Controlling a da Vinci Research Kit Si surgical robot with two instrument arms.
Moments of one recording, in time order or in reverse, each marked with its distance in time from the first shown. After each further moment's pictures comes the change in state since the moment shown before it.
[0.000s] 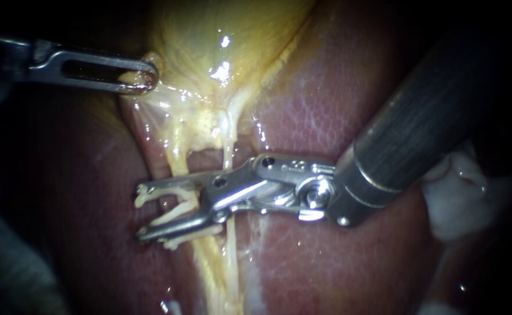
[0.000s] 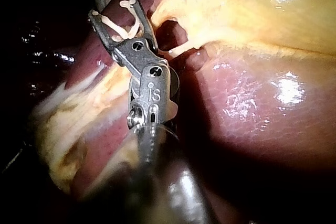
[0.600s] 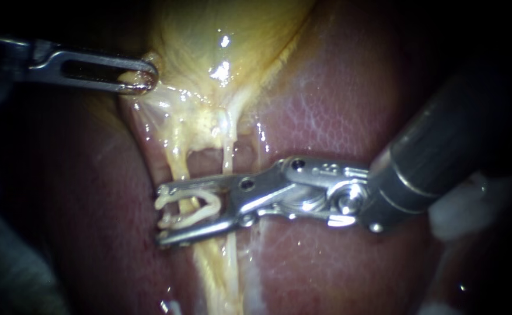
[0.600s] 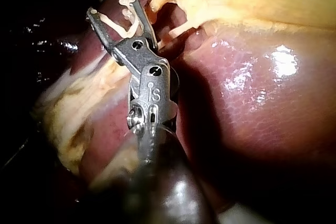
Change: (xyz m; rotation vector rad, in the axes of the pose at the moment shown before) right arm 0.001 -0.003 -0.005 0.033 0.021 0.017; left arm 0.000 0.000 0.000 0.000 0.000 0.000
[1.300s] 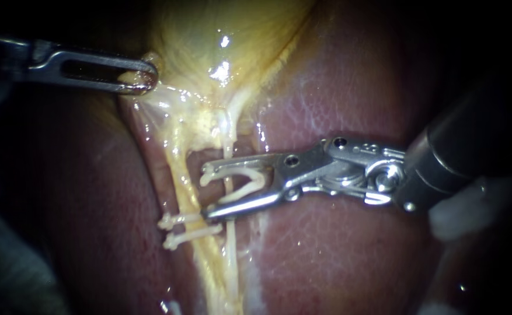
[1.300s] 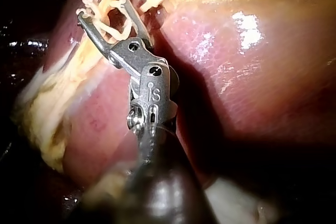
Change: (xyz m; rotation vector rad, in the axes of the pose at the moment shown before) right arm -0.002 0.004 -0.005 -0.020 0.005 0.057; left arm 0.000 0.000 0.000 0.000 0.000 0.000
